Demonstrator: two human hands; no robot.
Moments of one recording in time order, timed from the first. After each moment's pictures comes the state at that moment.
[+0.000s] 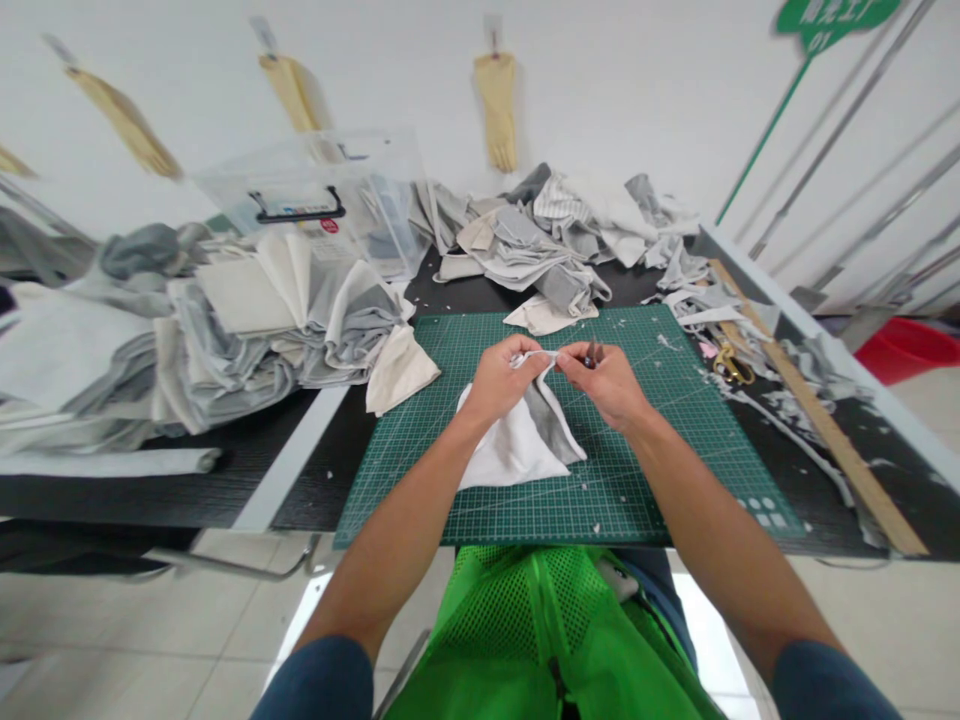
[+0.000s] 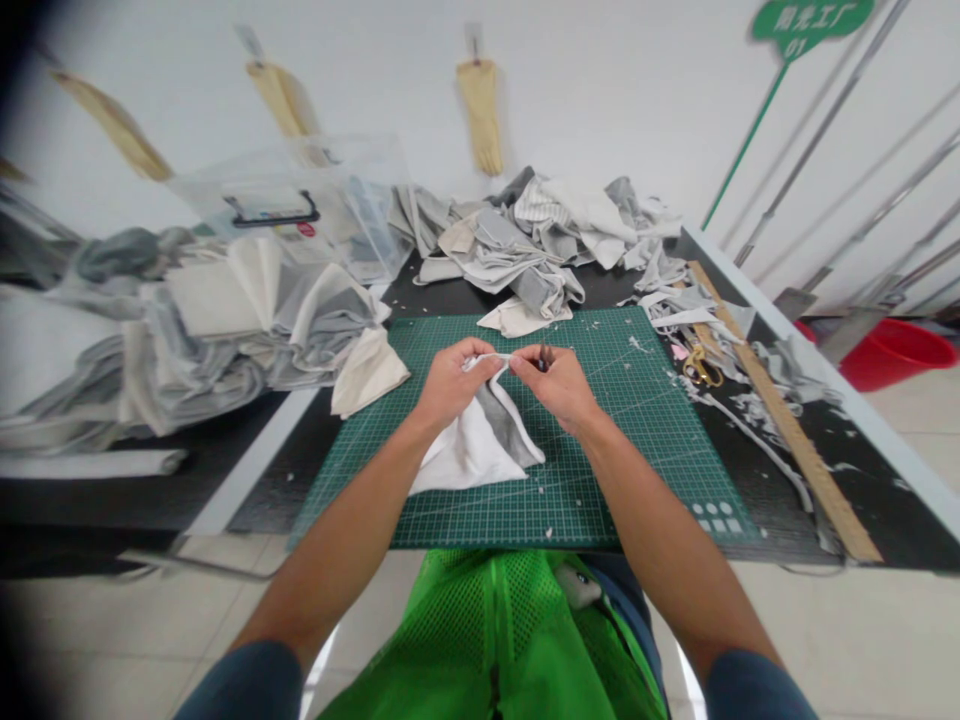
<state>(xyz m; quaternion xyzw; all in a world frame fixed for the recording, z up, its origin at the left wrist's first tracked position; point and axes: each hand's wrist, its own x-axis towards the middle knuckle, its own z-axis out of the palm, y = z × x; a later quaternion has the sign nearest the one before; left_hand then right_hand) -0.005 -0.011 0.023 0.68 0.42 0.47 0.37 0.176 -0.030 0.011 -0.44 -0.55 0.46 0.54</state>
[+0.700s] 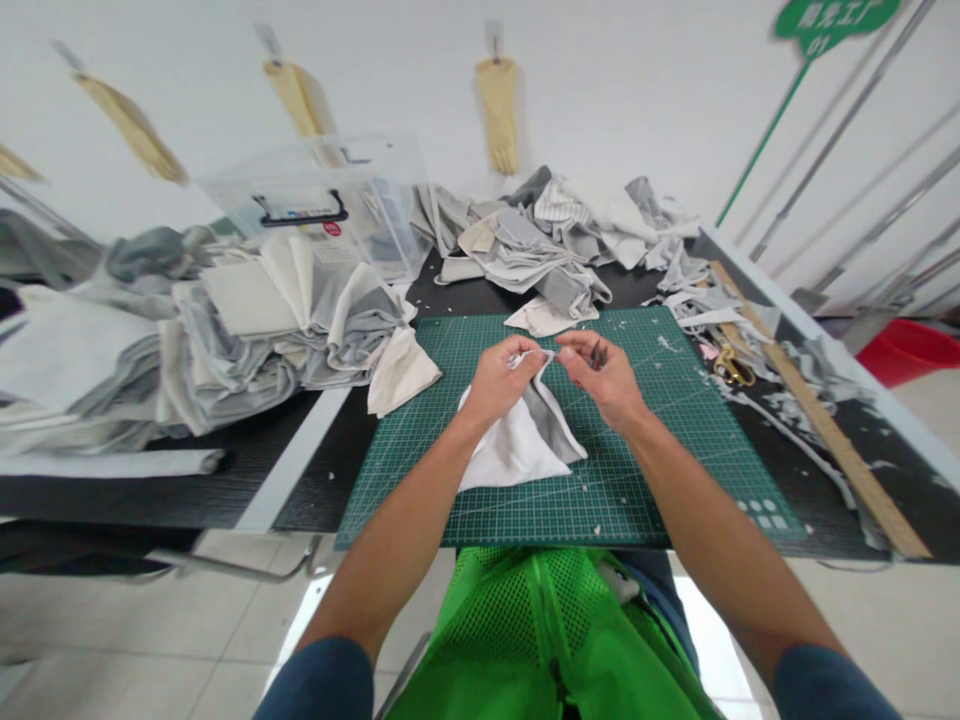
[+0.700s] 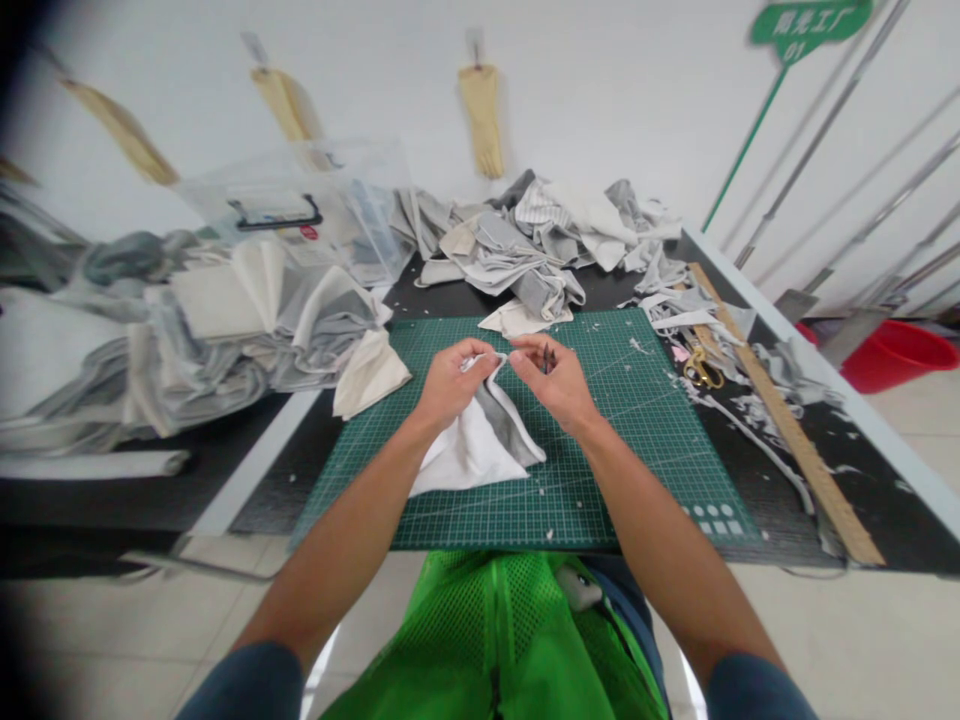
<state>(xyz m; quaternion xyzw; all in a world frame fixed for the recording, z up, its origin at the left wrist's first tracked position) -0.008 -0.007 0.020 0.69 0.41 0.48 0.37 0.174 -0.034 0.016 -0.41 -0.57 0.42 0.57</state>
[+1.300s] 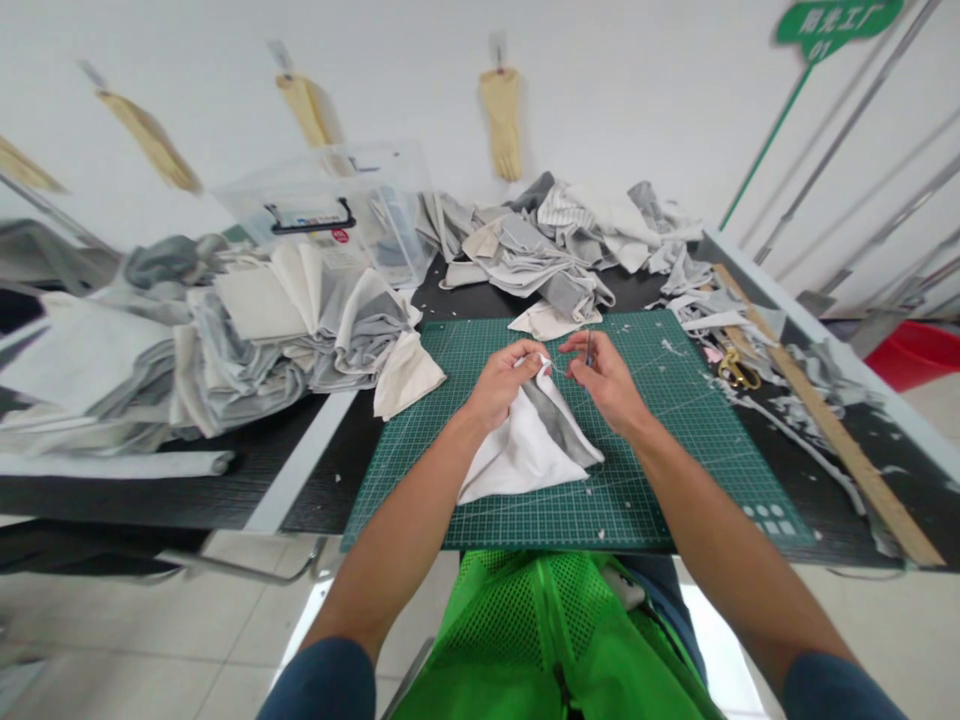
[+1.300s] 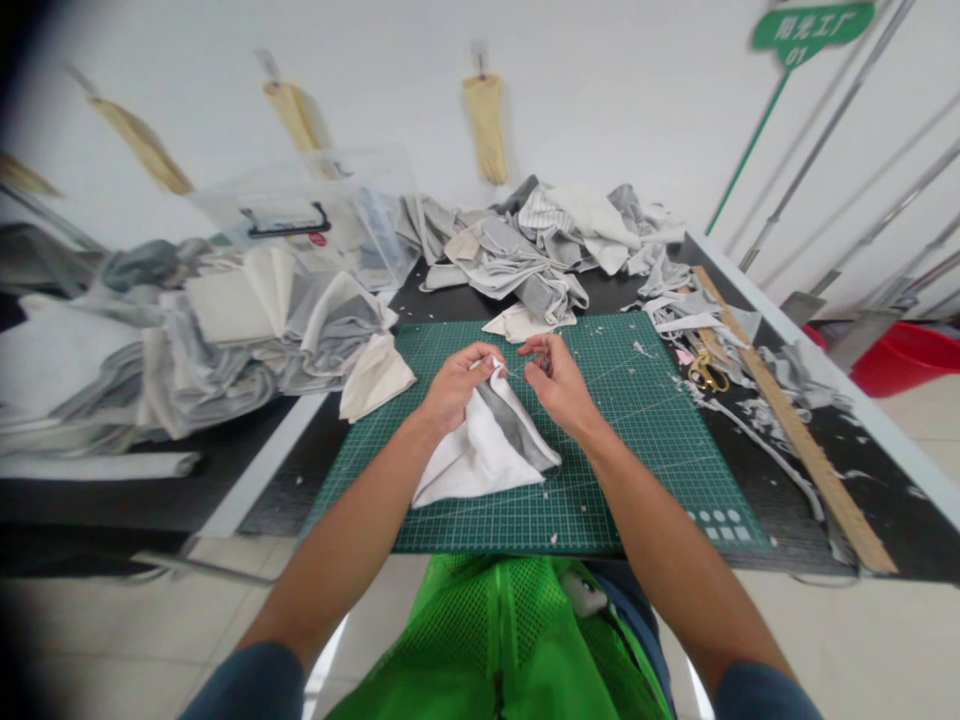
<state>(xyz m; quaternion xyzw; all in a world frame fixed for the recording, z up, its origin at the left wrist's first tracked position) -0.009 -0.002 0.011 0.59 0.32 0.47 0.57 0.176 -0.031 0.010 -0.41 -0.61 0.39 0.56</state>
